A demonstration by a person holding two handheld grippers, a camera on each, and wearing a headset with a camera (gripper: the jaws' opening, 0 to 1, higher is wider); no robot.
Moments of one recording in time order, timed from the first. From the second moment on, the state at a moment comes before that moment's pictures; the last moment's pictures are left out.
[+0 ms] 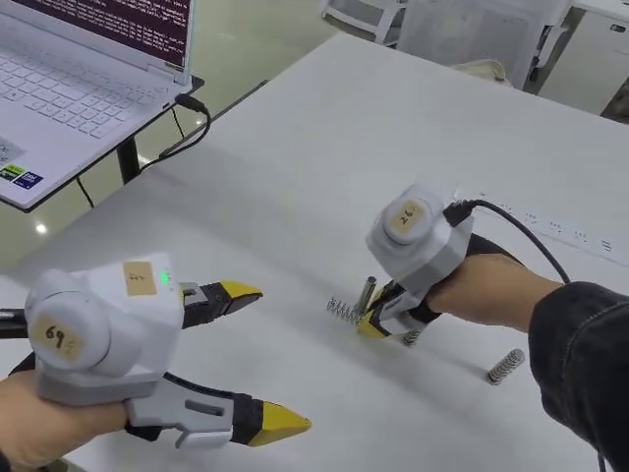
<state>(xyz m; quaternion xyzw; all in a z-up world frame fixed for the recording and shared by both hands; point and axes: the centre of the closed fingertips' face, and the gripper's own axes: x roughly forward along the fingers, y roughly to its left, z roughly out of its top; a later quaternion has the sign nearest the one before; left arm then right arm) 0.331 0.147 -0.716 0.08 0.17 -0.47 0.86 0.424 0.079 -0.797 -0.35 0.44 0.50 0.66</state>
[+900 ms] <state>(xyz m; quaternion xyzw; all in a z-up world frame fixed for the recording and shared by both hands) 0.330 0.136 -0.707 0.10 0.16 -0.49 0.85 0.369 0.082 -0.746 -0.35 0.43 0.54 0.63</state>
